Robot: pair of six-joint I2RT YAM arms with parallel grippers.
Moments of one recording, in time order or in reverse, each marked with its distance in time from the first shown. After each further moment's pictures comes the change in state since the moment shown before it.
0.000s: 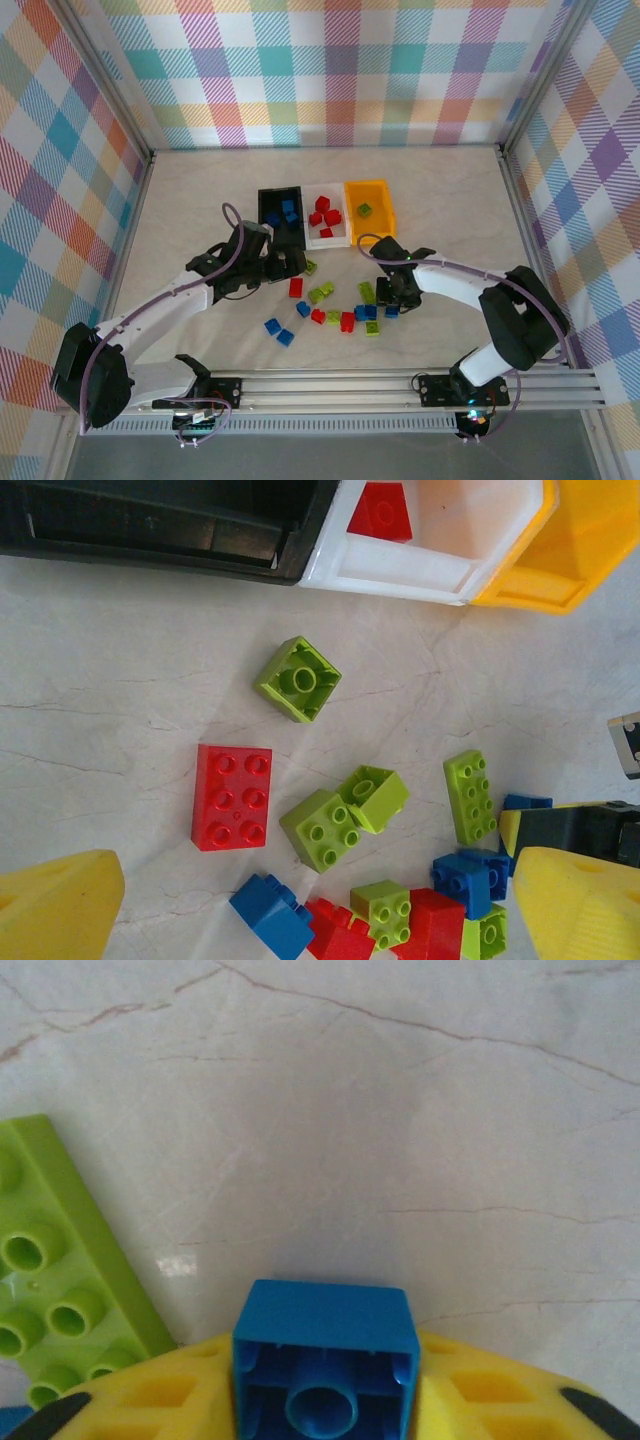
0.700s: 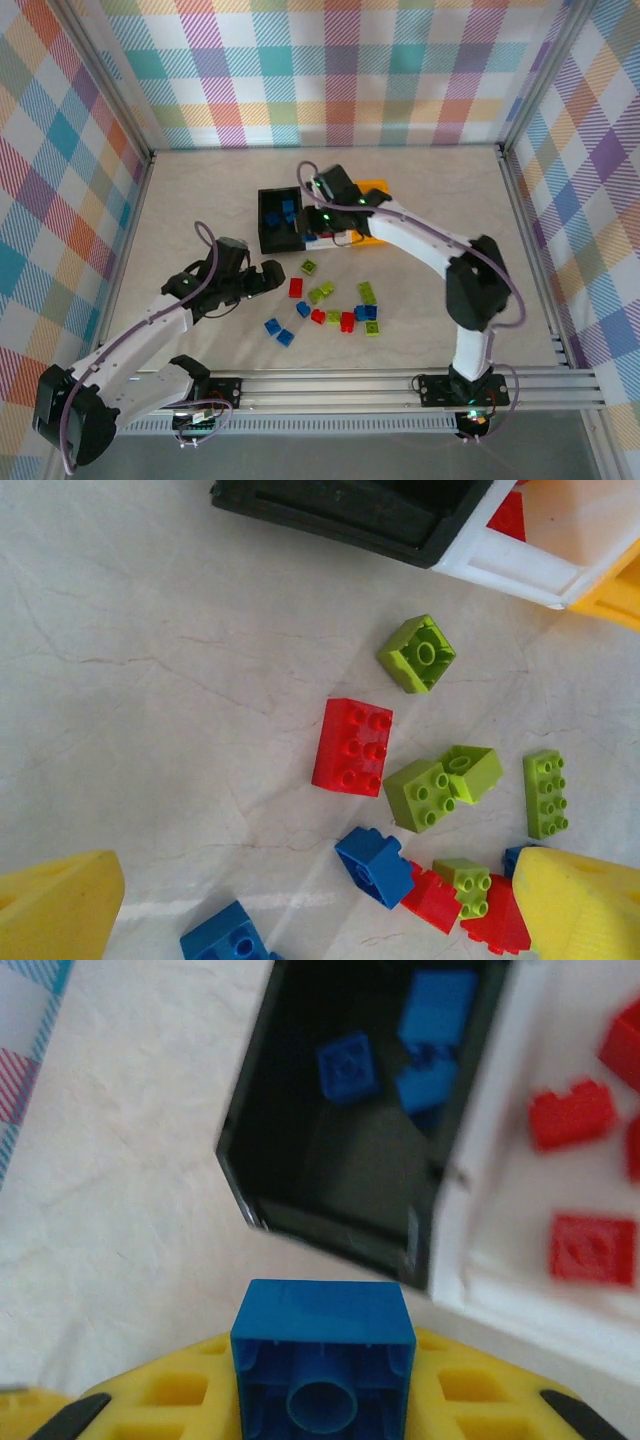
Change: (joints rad) left arm 0.063 -0.230 -0.129 -0.143 -0.068 -0.027; right arm 0.099 0.404 0.856 0.118 -0.249 -0.166
